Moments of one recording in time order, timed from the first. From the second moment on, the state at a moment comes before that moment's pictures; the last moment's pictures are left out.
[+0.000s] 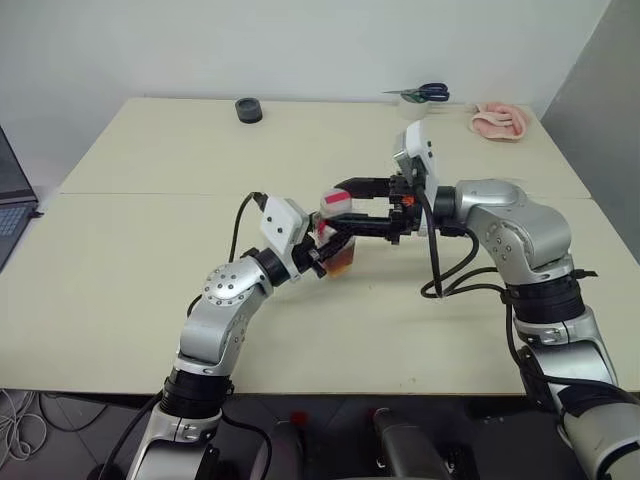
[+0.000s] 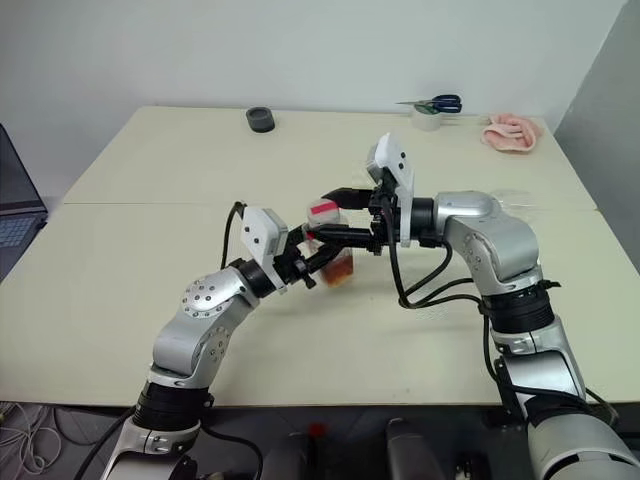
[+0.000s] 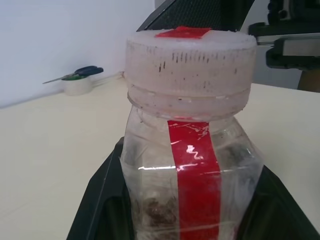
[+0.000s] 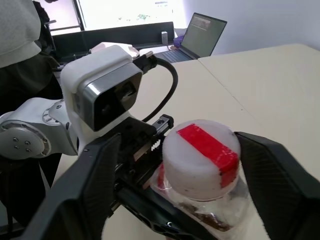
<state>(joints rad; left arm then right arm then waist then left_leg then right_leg) -0.40 0.30 -0.08 -0.19 -0.30 0.30 -0.59 -0.88 -0.41 0.14 -0.05 0.49 0.74 1.02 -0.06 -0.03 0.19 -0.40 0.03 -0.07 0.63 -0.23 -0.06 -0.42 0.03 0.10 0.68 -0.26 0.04</state>
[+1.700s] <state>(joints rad) -0.40 0.31 -0.09 -0.21 -0.31 0.28 -0.62 -0.91 -0.42 0.17 -0.09 0.46 0.74 0.96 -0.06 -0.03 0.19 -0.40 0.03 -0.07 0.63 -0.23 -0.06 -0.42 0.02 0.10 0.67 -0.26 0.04</state>
